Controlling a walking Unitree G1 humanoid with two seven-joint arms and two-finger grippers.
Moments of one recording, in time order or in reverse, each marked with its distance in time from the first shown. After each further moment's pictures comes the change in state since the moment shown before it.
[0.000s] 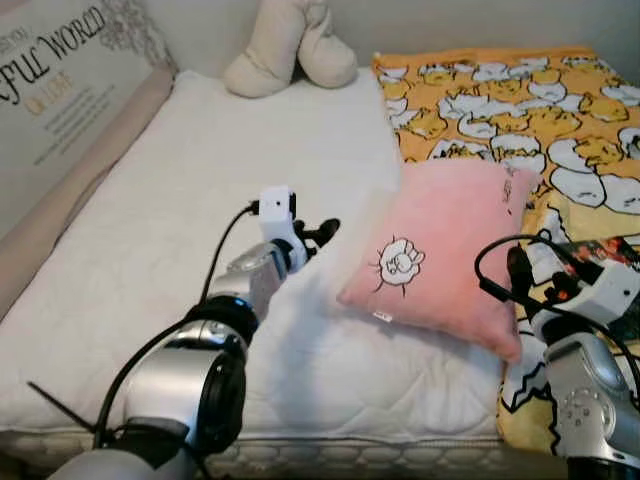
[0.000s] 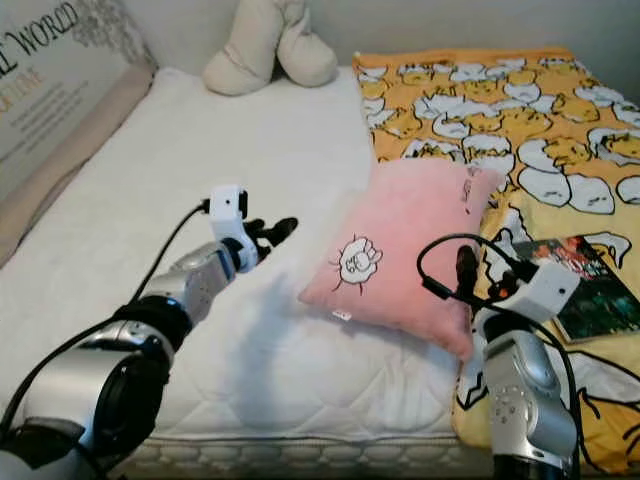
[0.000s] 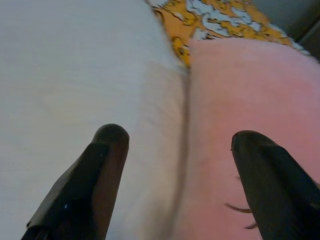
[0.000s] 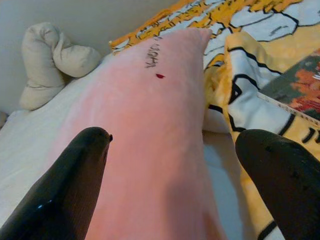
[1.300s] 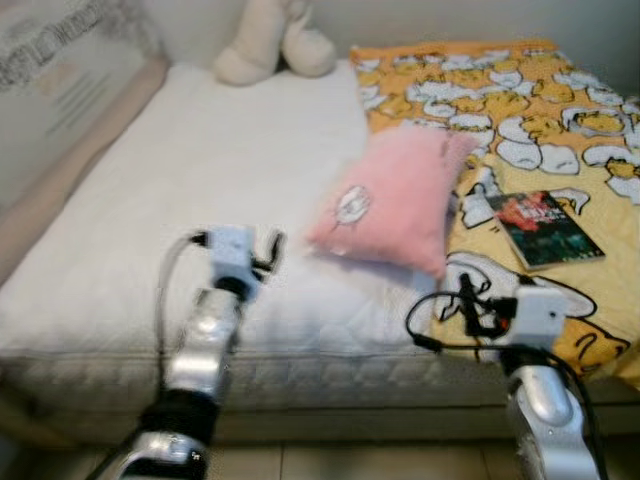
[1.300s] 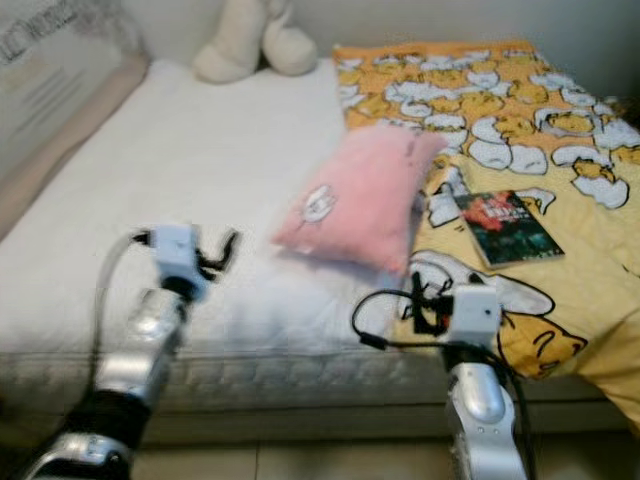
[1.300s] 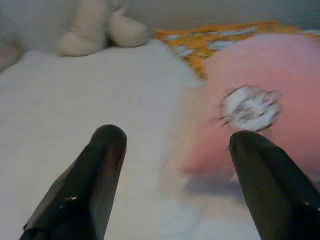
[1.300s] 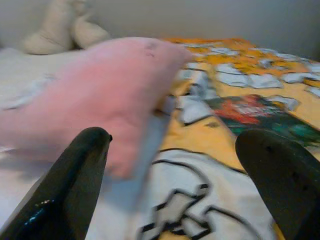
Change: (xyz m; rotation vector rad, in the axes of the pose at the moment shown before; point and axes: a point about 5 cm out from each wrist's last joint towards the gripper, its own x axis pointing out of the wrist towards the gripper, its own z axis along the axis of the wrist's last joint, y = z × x) left arm -0.061 0.034 -0.025 0.401 -0.281 0.229; right arm -0.027 0.022 -0.044 -0.490 -0.098 0.111
